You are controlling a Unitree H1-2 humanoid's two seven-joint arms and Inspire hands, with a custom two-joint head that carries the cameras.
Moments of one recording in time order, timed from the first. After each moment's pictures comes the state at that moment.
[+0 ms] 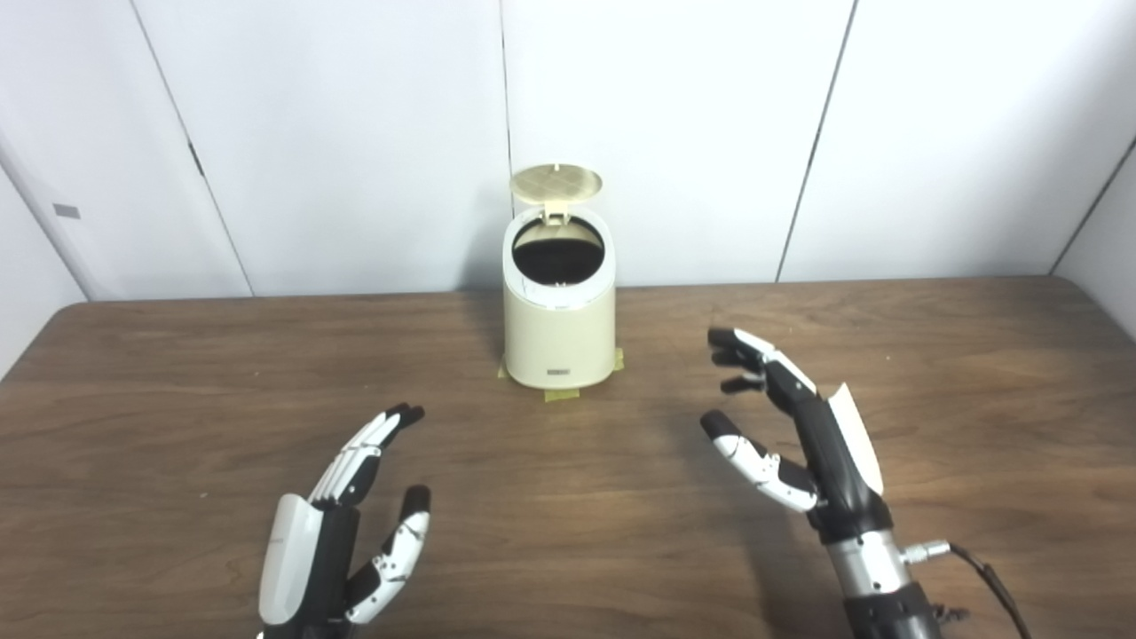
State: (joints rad) left arm 0.19 0.15 -0.10 -0.23 0.52 -0.37 0.23; right arm 0.01 -0.14 0.12 -0.17 -0.32 -0.27 -0.13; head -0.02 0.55
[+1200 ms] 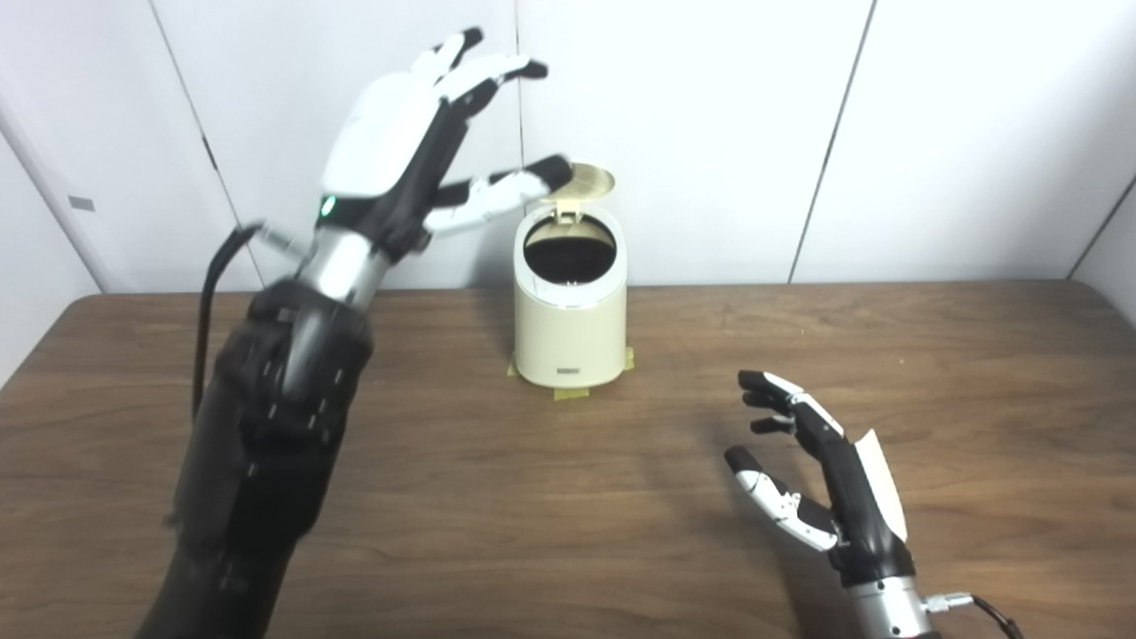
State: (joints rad) left arm -0.70 0.26 -0.17 -0.23 0.74 0.19 -0.34; right arm 0.08 -0.09 0.06 -0.15 -0.37 -0.28 -0.12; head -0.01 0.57
